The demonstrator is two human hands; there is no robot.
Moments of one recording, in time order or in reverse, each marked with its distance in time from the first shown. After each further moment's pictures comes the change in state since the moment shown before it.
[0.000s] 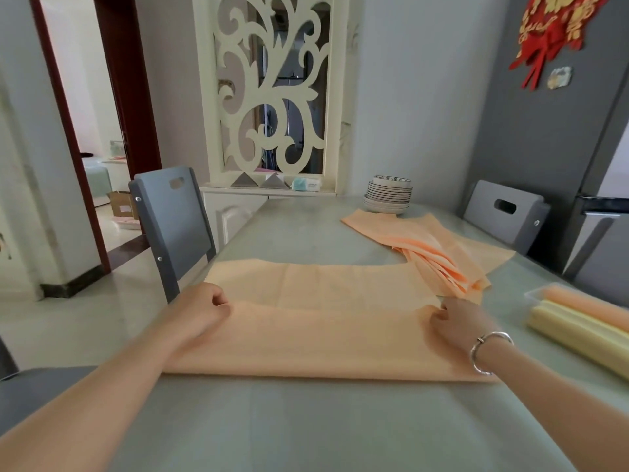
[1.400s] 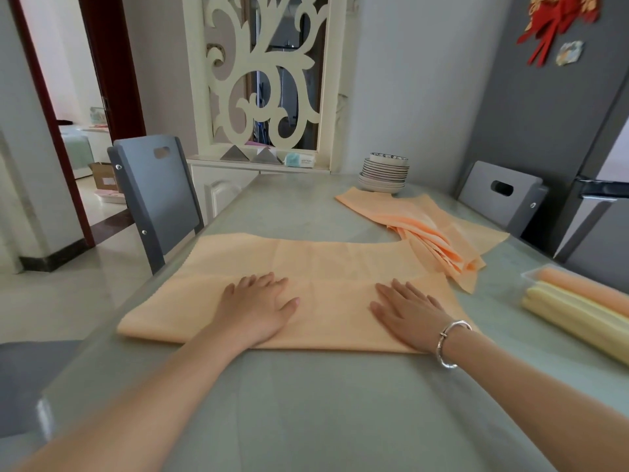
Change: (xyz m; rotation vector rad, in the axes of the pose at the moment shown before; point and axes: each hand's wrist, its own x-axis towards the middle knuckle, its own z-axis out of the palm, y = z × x) left_hand -0.030 0.073 0.069 0.392 -0.208 0.170; right_hand -0.028 -0.048 0.020 -0.057 -0.286 -0.259
